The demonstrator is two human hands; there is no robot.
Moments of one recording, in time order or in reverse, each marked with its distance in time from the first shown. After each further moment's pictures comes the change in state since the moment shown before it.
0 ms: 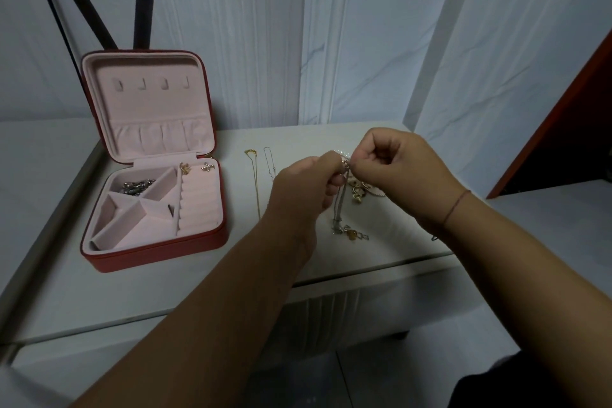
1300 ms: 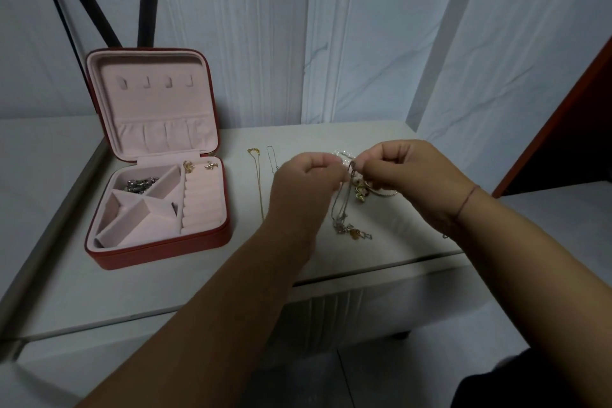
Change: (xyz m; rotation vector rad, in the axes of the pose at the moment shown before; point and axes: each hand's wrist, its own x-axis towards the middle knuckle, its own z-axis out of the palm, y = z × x) left_hand -0.001 -0.005 -0.006 0.164 0.052 0.161; right_hand 0.002 0.010 -0.006 0.197 -0.064 0.211
